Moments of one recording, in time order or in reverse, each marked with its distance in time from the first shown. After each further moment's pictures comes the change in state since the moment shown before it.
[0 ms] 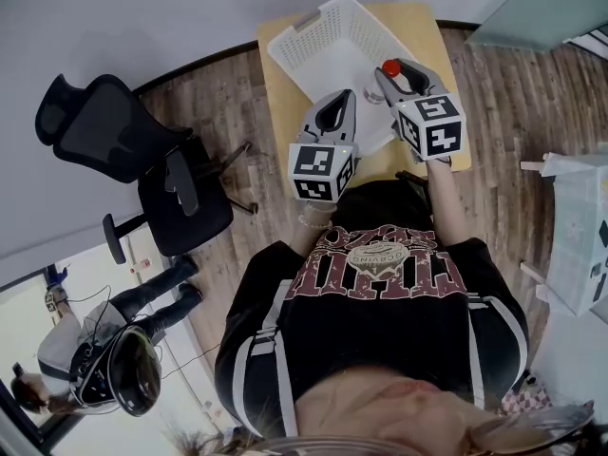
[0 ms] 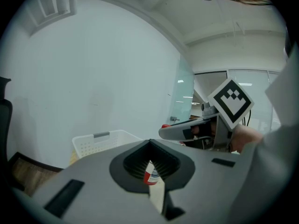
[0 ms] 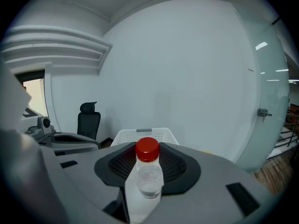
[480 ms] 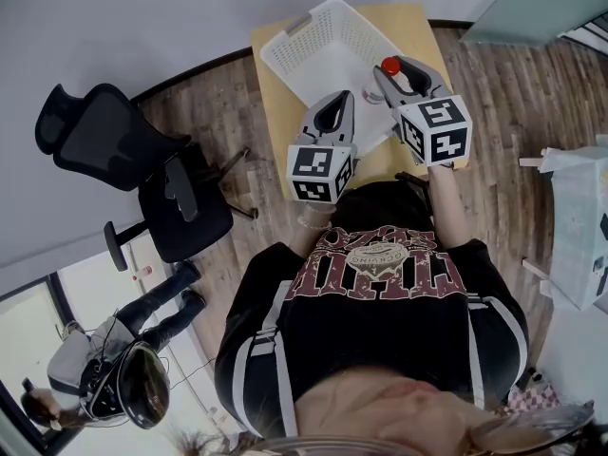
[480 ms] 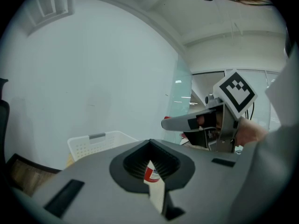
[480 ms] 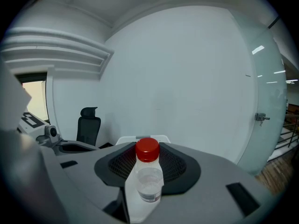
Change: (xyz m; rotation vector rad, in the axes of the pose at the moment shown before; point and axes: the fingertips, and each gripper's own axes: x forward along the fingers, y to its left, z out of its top) left arm 0.004 -0.017 0.004 0.014 -0.004 -0.021; right arm -0.029 -0.006 0.021 -0.005 -0.071 -0.007
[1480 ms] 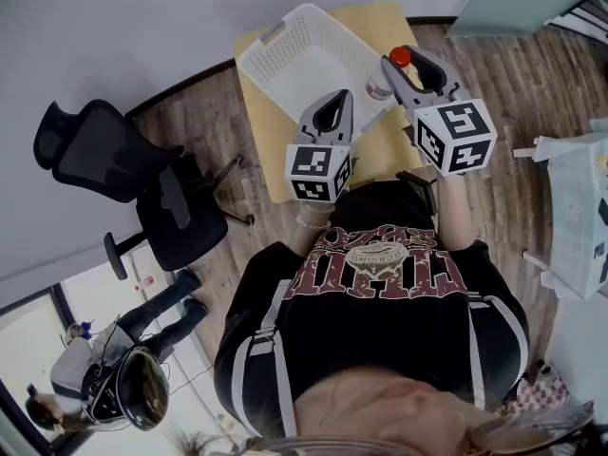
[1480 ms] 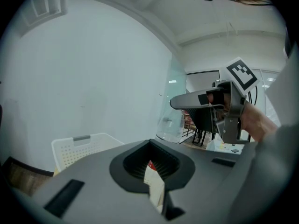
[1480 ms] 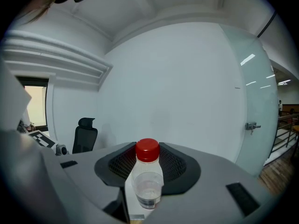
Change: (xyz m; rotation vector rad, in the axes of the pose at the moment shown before) left arm 0.019 -0.055 0.006 0.025 -0.002 -0.049; right arm -0.078 -0.042 0.042 0.003 -0.138 -0.048
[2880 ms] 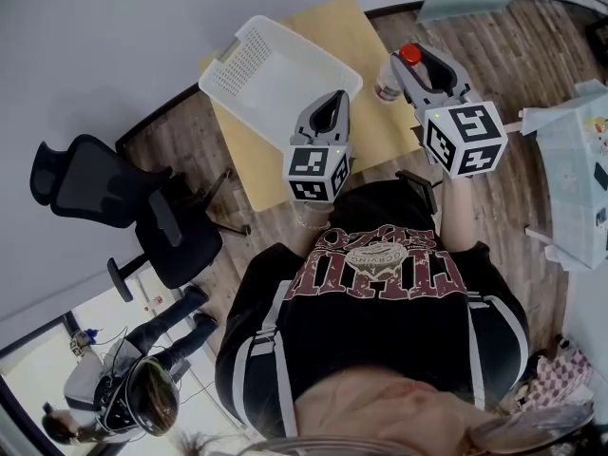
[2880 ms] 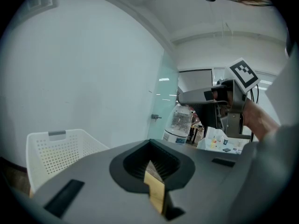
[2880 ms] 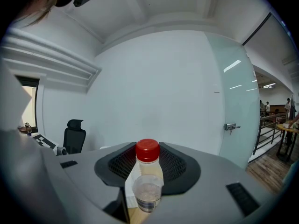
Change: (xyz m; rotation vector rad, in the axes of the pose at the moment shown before) left arm 0.040 -0.087 -0.012 0.014 0.036 -0.096; right arm -0.090 -0.087 -0.009 0.036 -0.025 -0.145
